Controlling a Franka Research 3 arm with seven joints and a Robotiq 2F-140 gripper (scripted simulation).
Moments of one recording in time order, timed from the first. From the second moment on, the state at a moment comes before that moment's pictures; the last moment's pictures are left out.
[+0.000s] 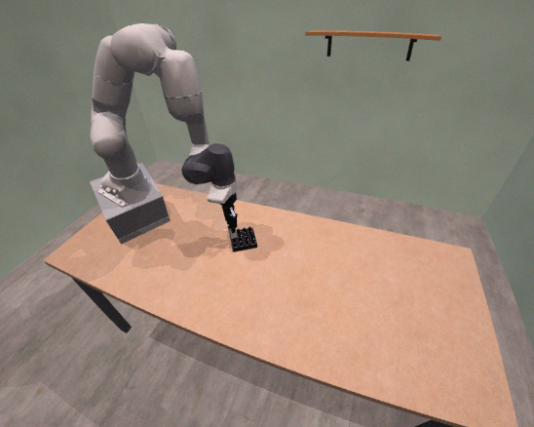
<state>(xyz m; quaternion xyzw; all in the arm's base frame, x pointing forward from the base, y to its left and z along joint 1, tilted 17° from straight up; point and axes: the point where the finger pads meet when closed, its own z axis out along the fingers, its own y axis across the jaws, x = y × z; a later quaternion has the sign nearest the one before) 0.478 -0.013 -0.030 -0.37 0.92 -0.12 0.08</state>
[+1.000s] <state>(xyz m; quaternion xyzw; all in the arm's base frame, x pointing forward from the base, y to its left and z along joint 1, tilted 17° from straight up) 0.478 -0.013 -0.030 -0.27 0.95 -0.12 0.09</state>
